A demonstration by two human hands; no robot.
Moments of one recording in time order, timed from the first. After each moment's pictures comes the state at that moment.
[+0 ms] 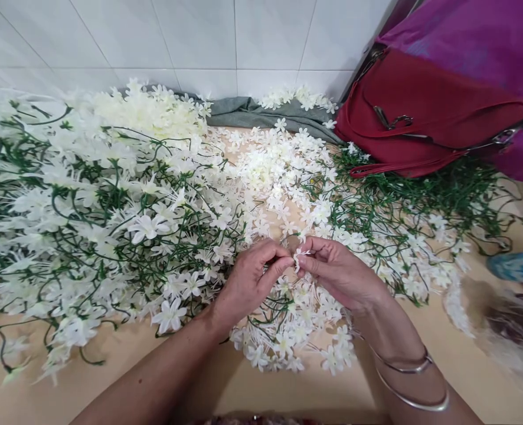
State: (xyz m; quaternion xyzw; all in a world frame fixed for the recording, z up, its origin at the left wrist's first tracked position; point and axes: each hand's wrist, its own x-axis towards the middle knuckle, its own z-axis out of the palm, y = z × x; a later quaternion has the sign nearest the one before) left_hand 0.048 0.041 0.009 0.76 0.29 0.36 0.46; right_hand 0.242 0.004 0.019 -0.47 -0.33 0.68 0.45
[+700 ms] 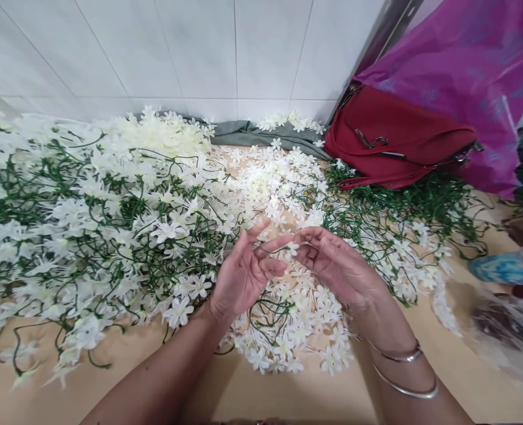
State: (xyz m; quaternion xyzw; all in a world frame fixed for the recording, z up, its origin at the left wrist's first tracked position) left_hand 0.045 0.044 0.014 0.35 0.22 0.41 0.81; right_hand 0.252 0.005 0.021 -0.46 -0.31 0.63 0.55
